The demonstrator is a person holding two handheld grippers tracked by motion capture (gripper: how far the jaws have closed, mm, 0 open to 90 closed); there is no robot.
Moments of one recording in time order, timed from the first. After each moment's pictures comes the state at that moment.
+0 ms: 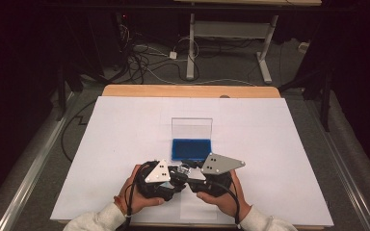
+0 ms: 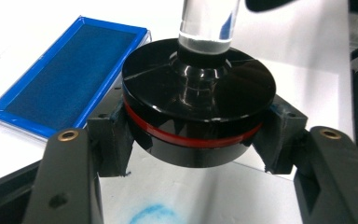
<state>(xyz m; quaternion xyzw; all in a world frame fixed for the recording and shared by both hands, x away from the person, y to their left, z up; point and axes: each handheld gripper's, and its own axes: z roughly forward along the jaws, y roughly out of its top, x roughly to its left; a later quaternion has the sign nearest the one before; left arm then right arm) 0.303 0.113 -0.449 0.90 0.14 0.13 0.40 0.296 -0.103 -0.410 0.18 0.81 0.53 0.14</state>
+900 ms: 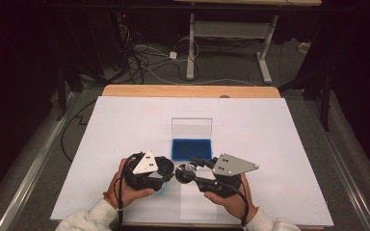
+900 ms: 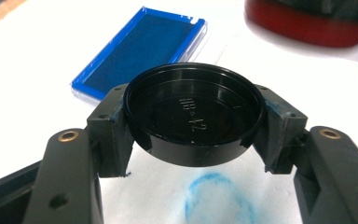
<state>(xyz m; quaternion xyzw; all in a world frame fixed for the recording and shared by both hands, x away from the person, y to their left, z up) 0.317 0.145 -0.443 0.88 0.19 0.16 0.39 0.289 -0.123 -0.402 0.19 0.79 0.56 0.16</state>
